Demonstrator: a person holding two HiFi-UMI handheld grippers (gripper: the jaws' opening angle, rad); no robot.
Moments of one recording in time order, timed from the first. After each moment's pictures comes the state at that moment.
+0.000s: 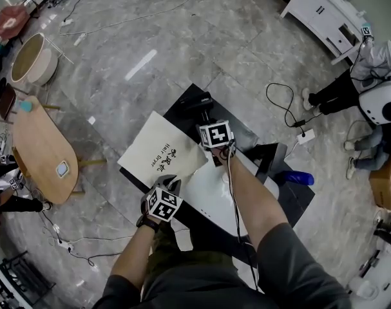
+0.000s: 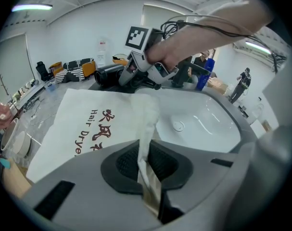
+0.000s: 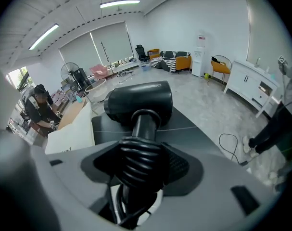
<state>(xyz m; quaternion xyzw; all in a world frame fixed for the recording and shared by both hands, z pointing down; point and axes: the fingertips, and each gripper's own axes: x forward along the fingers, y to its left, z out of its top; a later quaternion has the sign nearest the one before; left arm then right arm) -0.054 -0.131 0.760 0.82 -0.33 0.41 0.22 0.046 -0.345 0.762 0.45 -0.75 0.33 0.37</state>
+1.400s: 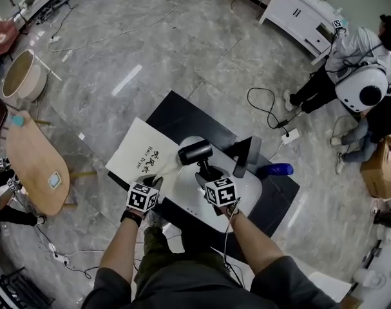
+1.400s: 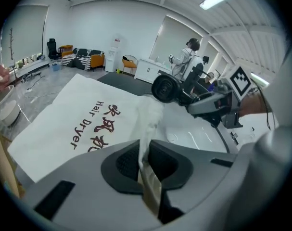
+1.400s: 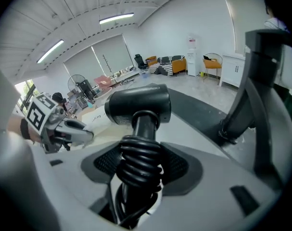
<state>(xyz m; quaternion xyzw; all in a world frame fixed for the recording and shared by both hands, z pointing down) -0.060 -0.136 0.754 0.82 -0.34 0.33 0.33 0.106 -0.148 0.727 0.44 -0.77 0.35 0.30</state>
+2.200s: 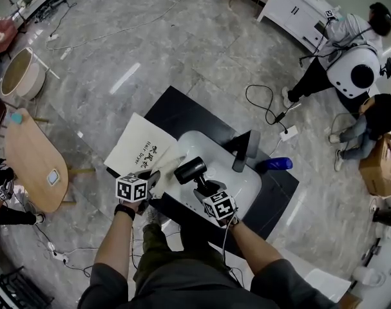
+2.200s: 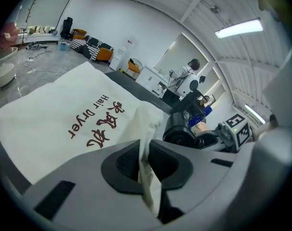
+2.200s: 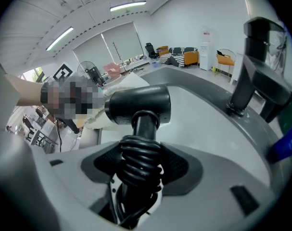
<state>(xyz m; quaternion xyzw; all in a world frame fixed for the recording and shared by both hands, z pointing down) -0.064 -0.140 0.744 0.82 -0.32 0.22 0.43 0.095 -0.064 0.752 0.38 -0.78 0.34 0.36</state>
